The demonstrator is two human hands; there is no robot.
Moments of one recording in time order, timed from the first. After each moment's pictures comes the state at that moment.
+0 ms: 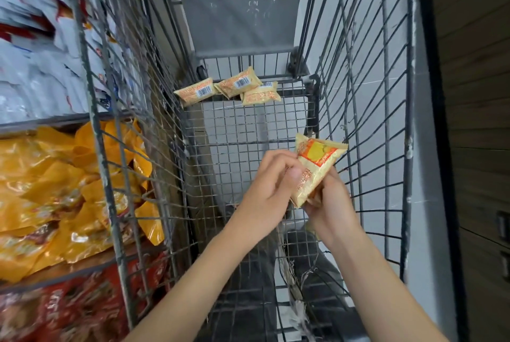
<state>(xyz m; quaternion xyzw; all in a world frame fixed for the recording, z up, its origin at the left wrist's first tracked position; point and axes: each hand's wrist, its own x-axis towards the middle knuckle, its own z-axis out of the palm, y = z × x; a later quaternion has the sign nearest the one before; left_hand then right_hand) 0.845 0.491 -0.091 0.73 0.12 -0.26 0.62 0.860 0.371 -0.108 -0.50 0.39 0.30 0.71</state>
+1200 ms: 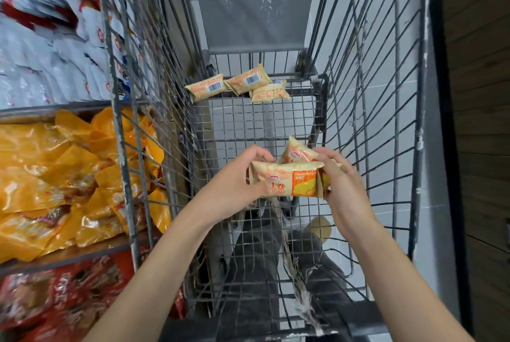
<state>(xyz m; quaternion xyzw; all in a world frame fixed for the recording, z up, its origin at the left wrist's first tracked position) 0.841 0.550 -0.100 0.73 0.15 -0.35 0.57 0.863 0.364 -0.105 -0.65 0.34 0.30 0.61</state>
